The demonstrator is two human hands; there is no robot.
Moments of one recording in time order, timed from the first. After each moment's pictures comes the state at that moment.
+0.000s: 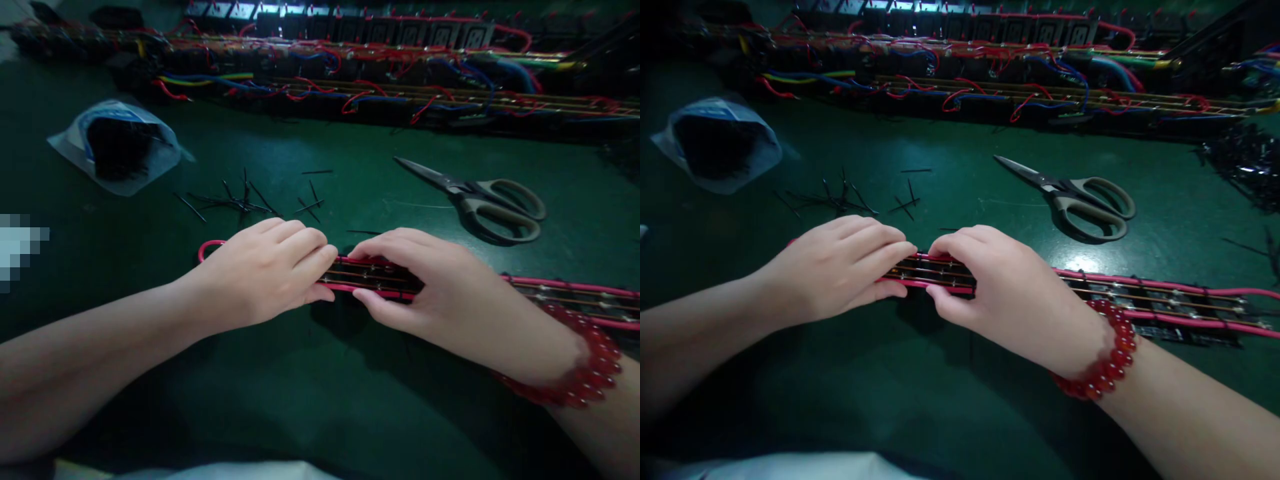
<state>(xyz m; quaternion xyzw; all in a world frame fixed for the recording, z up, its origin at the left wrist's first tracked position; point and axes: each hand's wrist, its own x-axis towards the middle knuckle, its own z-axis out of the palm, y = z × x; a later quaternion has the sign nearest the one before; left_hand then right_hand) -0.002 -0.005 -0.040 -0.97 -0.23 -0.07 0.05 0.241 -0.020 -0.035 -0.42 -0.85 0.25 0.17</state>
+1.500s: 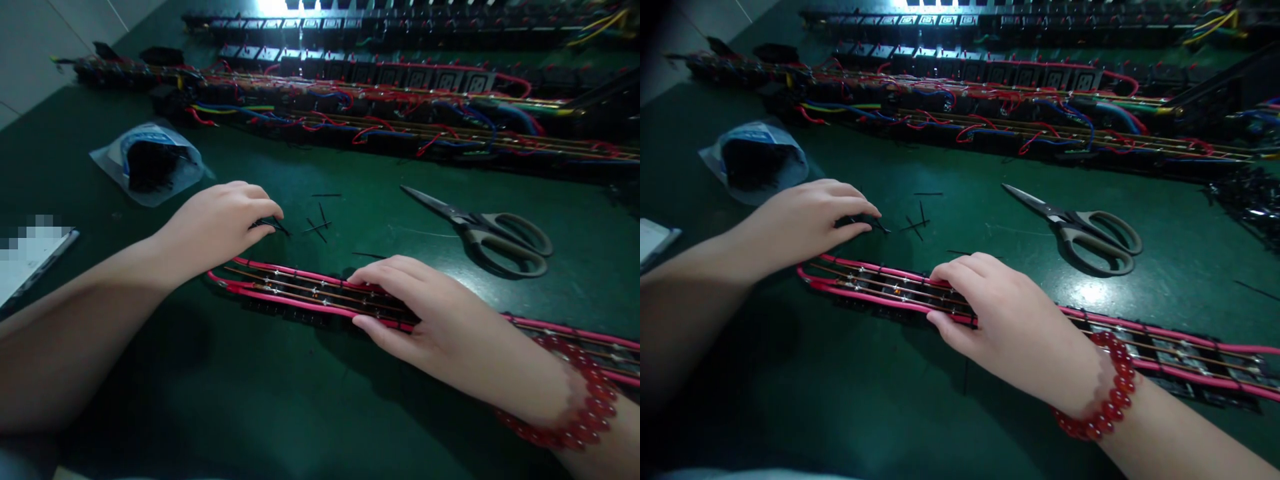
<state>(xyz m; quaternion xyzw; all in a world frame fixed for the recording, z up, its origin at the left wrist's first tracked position) -0.050 0.048 -0.030 -0.88 -0.47 0.02 -0.03 0.243 -0.018 -0.031 -0.39 -0.86 0.28 0.14</state>
